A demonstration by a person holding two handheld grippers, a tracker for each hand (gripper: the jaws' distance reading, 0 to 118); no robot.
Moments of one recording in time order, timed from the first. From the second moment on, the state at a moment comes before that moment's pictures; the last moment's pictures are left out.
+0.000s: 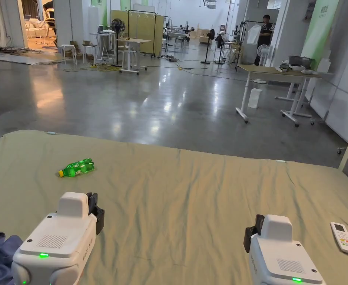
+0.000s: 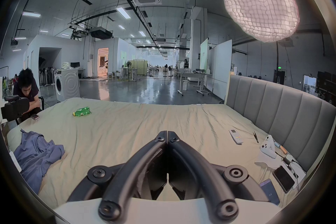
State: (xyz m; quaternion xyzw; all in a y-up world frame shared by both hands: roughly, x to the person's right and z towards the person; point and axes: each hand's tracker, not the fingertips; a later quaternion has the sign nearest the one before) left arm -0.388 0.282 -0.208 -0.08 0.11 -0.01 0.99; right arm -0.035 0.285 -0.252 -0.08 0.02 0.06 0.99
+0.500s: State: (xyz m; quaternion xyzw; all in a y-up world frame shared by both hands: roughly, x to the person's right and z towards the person) left arm -0.394 0.281 -0.209 -0.08 0.11 0.00 0.99; right arm -0.033 0.293 -0.251 -0.09 0.02 0.04 1.00
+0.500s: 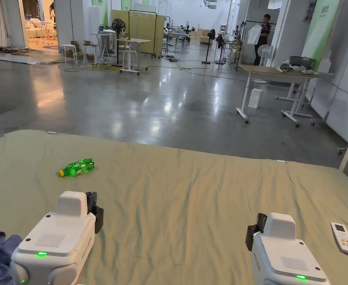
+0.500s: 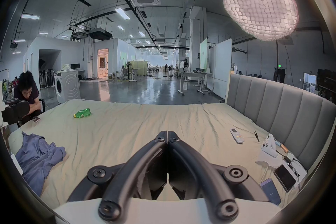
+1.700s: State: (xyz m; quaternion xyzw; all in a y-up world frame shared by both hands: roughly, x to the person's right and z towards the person) left arm -0.368 0.263 -0.213 -0.10 0.06 -0.39 0.91; right arm -0.075 0.289 -0.221 0.02 0.10 0.56 0.83
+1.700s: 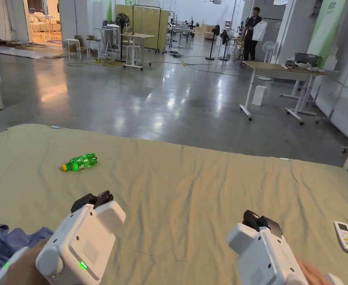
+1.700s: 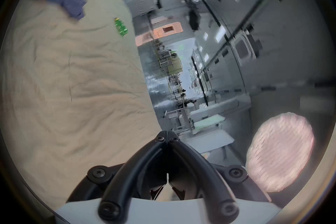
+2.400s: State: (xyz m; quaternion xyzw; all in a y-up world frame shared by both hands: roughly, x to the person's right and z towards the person) left arm -0.413 0.286 -0.192 -0.08 0.13 0.07 0.99; right arm -0.037 0.287 -0.256 -0.09 0.01 0.00 1.00
